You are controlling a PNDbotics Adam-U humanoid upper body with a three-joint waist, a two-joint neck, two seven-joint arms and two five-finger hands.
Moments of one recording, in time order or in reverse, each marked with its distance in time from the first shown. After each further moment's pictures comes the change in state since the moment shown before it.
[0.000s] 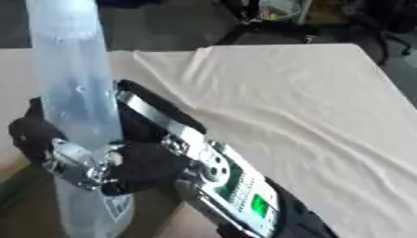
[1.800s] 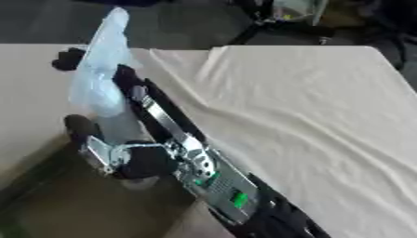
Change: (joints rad) left arm -0.001 0.002 0.001 -0.003 0.009 0.004 0.005; right arm -0.017 0.008 -0.026 0.289 0.443 -0.414 -0.190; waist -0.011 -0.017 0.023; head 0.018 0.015
